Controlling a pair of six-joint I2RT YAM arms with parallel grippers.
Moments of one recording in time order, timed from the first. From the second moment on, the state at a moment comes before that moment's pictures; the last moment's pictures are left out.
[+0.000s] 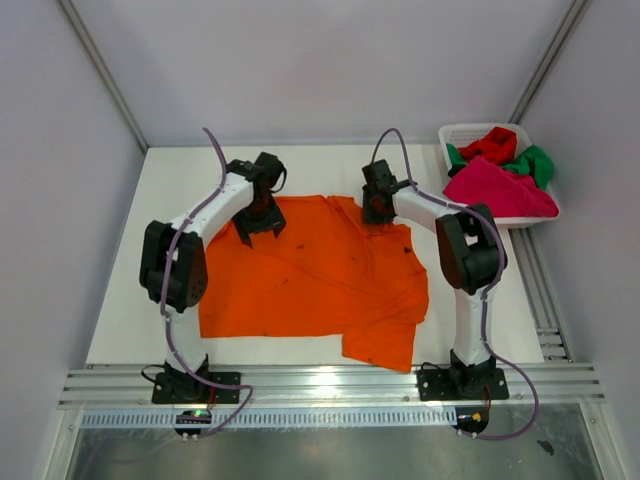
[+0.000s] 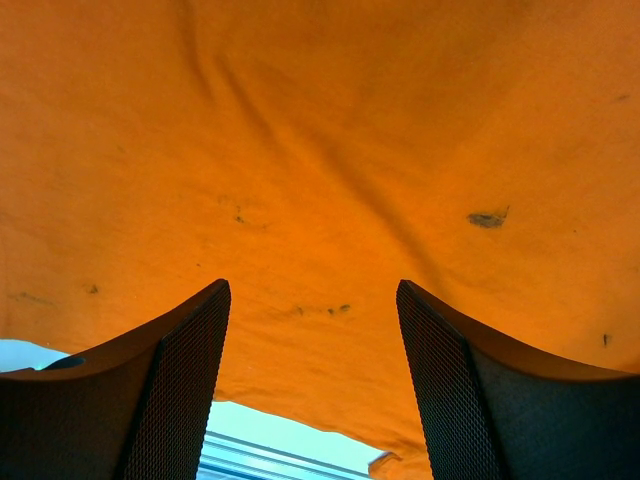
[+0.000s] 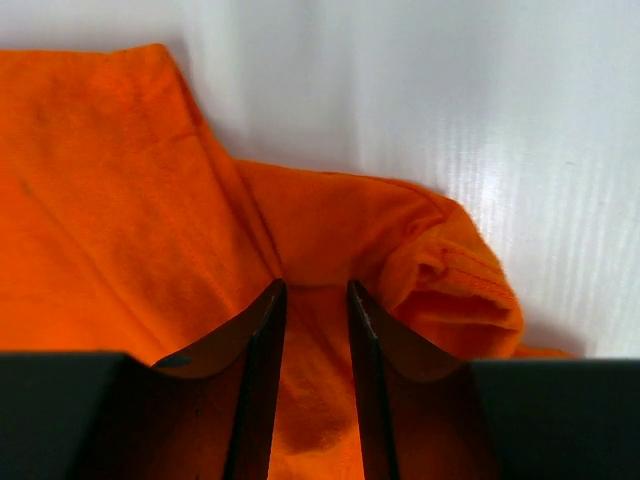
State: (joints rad) left arm -0.41 1.94 1.65 -1.13 -0.21 -0.87; right arm 0.40 2.07 1.47 -0.42 0.18 0.39
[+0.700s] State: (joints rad) left arm -0.45 1.97 1.65 -1.13 -0.21 -0.88; right arm 0.36 2.03 1.47 -0.39 0.00 0.37
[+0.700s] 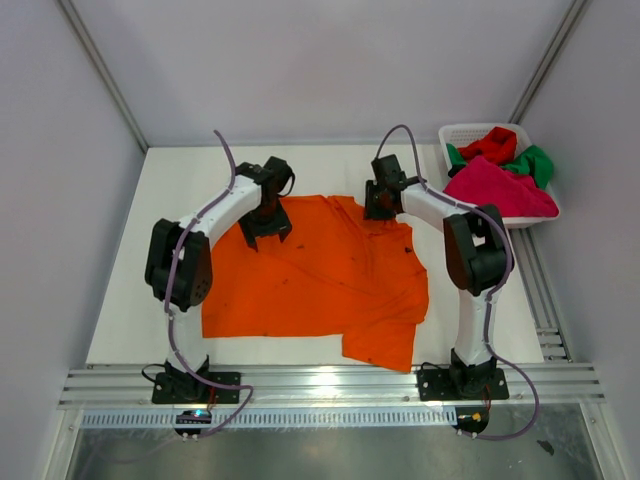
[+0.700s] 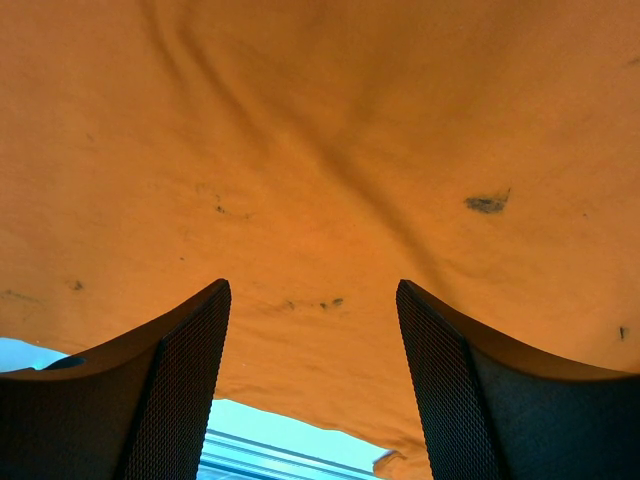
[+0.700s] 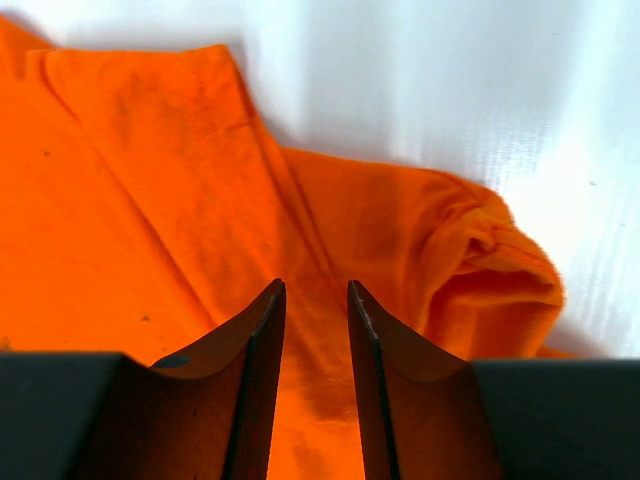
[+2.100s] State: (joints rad) left arm -0.45 2.00 1.69 -1.11 -0.19 -0.89; right arm 0.34 2.02 1.43 -0.42 -0.07 0.37
